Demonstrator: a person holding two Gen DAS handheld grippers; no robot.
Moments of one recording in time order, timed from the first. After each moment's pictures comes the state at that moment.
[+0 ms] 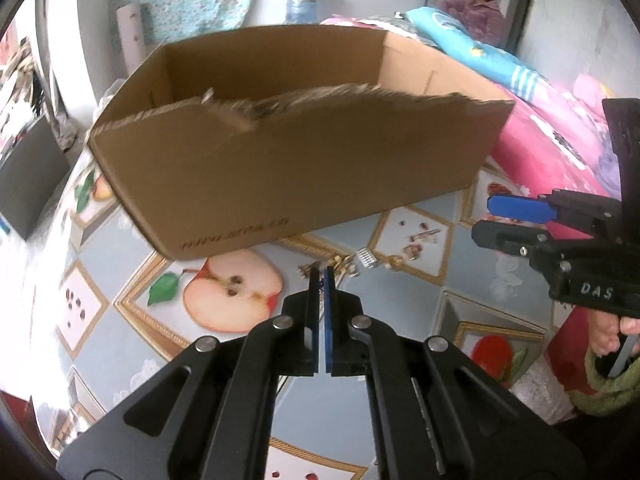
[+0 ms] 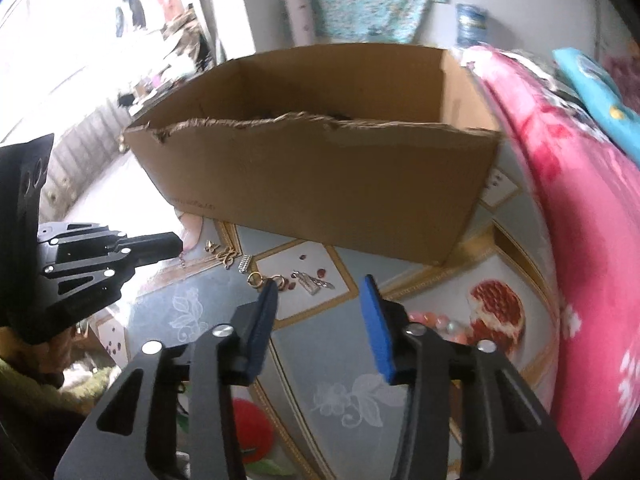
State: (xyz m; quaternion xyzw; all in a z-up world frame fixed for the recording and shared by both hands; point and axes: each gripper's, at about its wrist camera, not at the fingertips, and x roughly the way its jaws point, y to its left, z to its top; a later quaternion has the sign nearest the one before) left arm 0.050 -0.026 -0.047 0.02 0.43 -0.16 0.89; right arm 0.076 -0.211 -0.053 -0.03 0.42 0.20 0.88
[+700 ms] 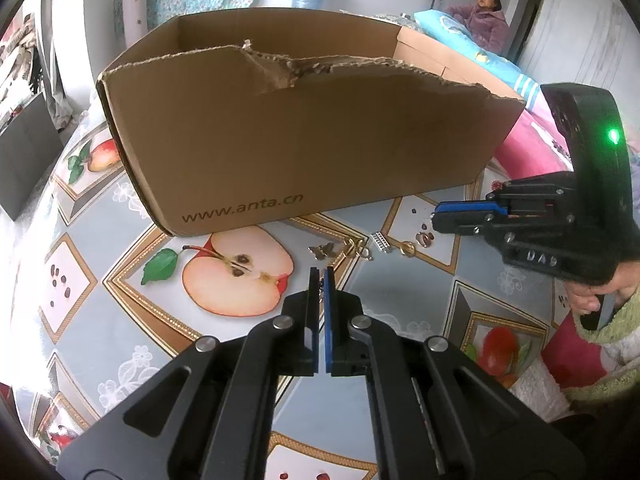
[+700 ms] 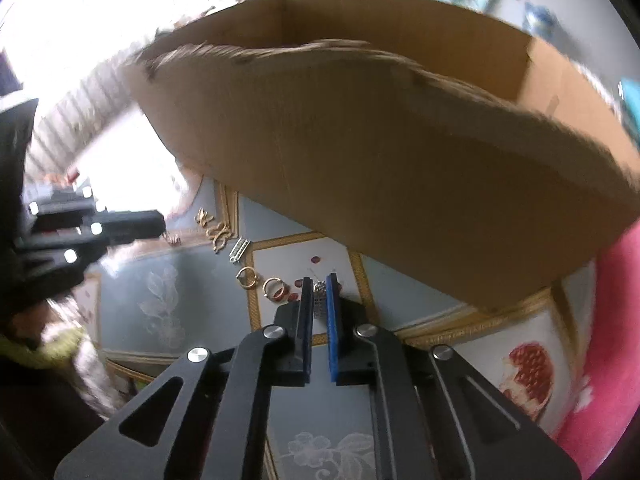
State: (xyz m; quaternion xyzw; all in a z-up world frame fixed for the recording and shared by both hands) left arm 0.051 -0.012 -0.060 -0.01 0.44 -0.17 0.88; right arm 0.115 -0.193 -0.078 -0.08 0.47 0.27 0.84
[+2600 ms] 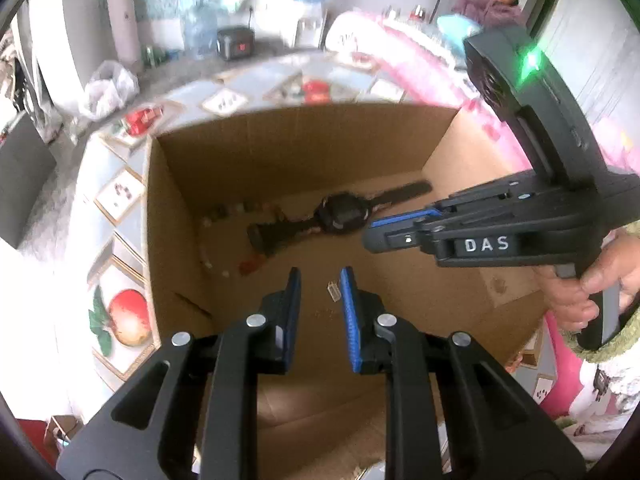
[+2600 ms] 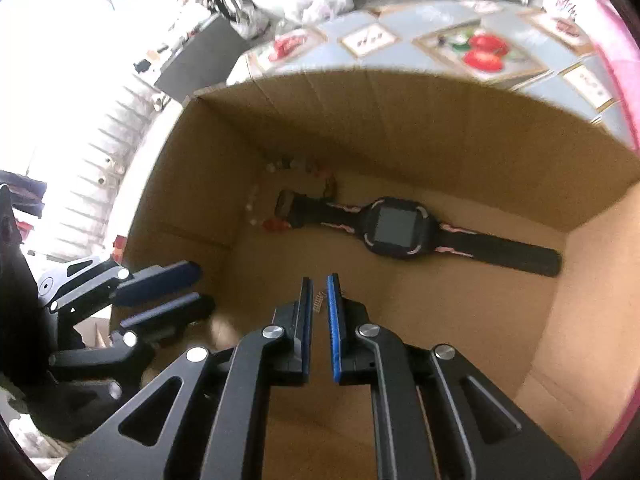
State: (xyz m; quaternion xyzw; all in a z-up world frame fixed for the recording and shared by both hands) left arm 0.205 0.001 0.033 0.01 0.48 -0.17 0.86; right arm 0.286 -0.158 -0.007 0.04 0.59 0.29 0.75
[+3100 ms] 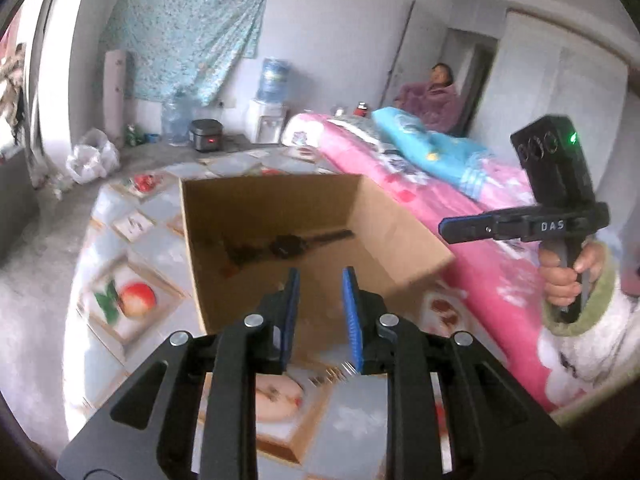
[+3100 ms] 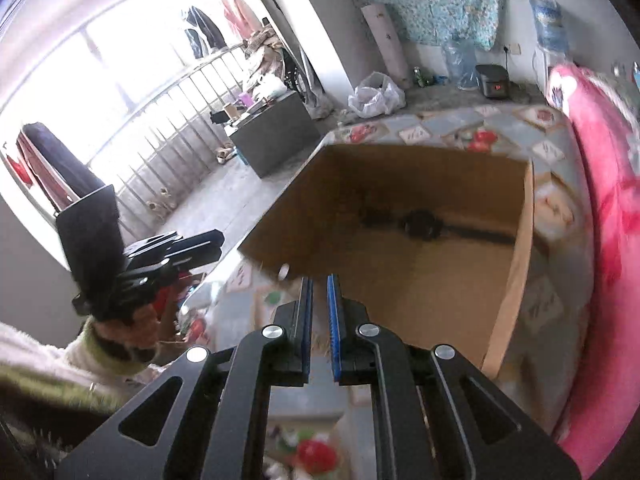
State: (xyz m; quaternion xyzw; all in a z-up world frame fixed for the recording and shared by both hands) left arm 0.057 0.042 0.074 -0.06 0.30 -0.25 0.92; right arm 0.125 -0.239 0.073 0.06 0.42 0.38 0.82
